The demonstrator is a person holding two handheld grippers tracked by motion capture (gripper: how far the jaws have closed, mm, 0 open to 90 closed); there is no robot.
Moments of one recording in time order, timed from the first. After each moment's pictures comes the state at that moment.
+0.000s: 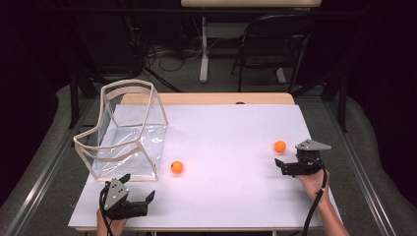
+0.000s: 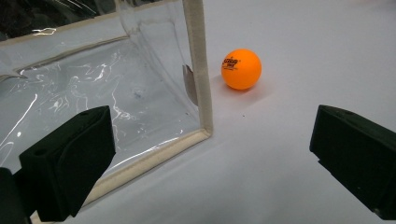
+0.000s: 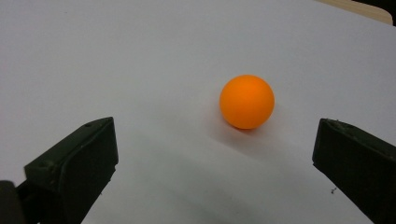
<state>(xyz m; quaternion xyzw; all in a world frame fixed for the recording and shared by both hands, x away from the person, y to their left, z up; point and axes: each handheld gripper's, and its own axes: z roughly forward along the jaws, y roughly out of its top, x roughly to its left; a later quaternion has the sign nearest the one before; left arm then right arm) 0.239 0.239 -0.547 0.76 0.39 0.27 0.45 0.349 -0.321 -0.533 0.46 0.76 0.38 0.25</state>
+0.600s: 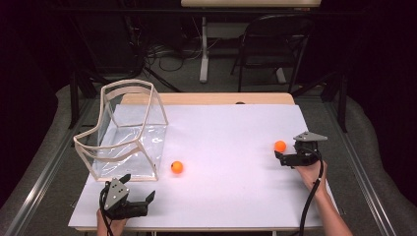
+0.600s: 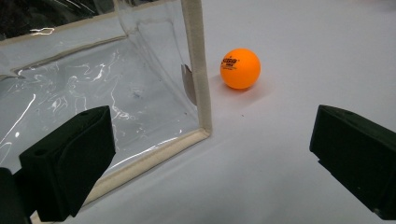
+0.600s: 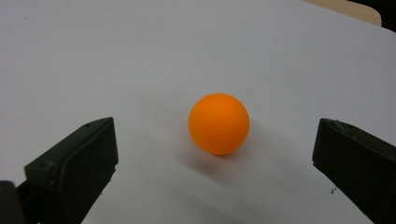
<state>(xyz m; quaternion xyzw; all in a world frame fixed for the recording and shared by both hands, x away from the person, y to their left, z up) 0.240 0.238 -0.547 0.76 0.39 0.27 0.45 0.380 -0.325 -0.536 0.47 0.76 0.37 0.25</state>
